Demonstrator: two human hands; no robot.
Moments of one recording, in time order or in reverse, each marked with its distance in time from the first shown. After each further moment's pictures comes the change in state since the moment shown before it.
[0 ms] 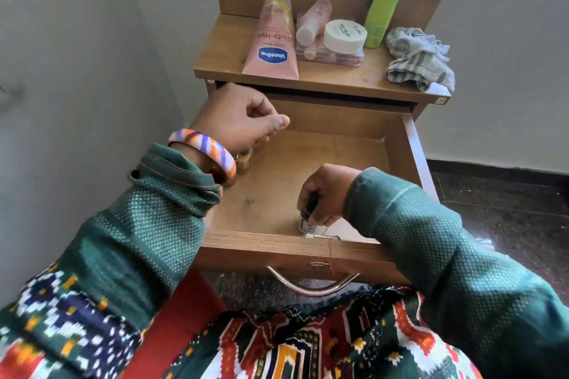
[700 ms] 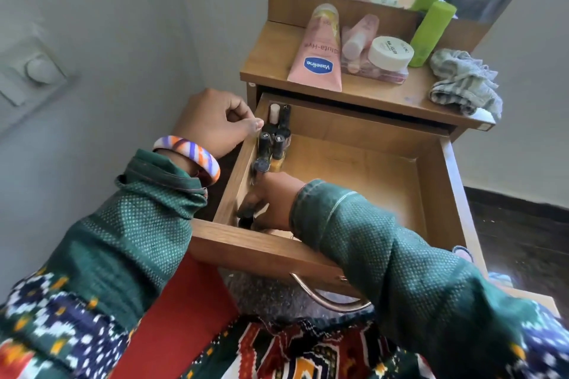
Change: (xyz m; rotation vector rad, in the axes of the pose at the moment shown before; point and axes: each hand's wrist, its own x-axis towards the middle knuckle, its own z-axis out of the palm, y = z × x) left_hand -0.013 -0.045 -0.044 0.220 0.264 -0.044; right_hand 0.031 -0.084 0.036 -0.252 0.015 -0.397
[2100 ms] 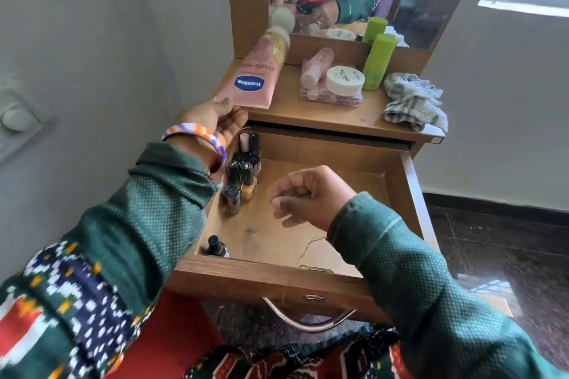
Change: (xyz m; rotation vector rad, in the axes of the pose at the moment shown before) left_hand 0.041 0.060 0.016 -1.358 0.122 -0.606; right_hand -0.068 0.047 -0.027 0.638 0.412 0.069
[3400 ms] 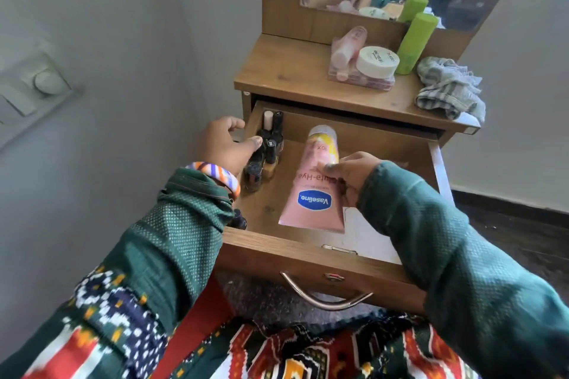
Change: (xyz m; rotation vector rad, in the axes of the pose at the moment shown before) left_hand -0.006 -0.043 -0.062 1.157 0.158 0.444; right_hand 0.037 0.016 -0.010 0.431 0.151 0.548
